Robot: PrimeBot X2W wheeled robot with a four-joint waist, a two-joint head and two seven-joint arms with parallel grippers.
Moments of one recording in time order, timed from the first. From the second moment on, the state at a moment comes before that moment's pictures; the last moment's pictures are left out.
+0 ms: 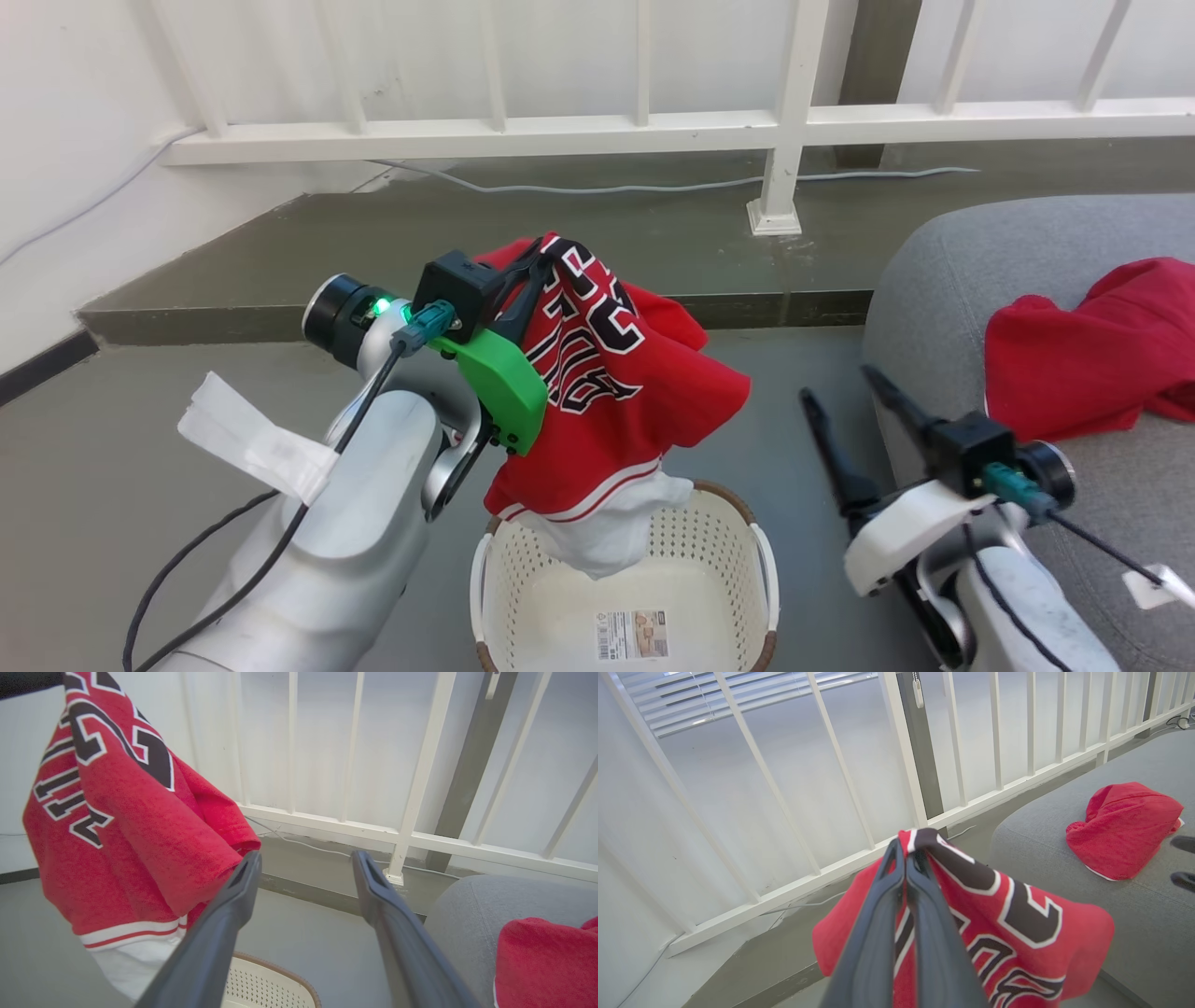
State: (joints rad) left arm -0.67 0.04 -0.69 0.59 -0.38 -0.10 -0.18; right arm -0.11 -0.10 0.25 0.31 0.10 0.10 -0.23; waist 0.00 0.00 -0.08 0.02
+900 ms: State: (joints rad) left arm -0.67 0.04 -0.77 0.47 -0.41 -0.07 -0.11; right arm -0.31 -0.14 0.69 0.47 0.08 0.12 -0.13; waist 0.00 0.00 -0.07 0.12
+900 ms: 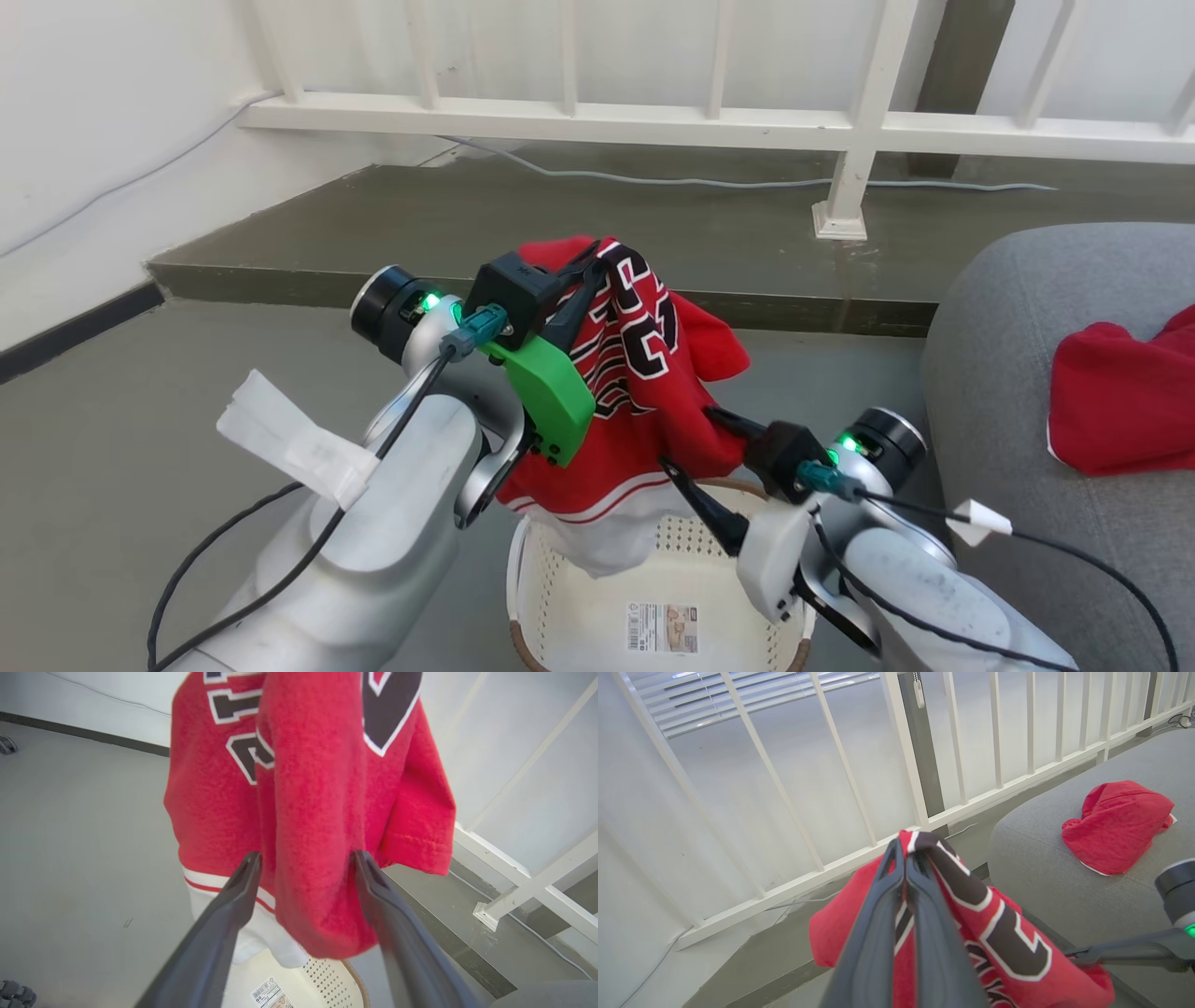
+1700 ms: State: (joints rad) left arm -0.59 0.04 -0.73 0.42 -0.47 -0.02 -0.10; right arm -0.43 -0.18 0.67 0.53 0.19 0.12 -0.17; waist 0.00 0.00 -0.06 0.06
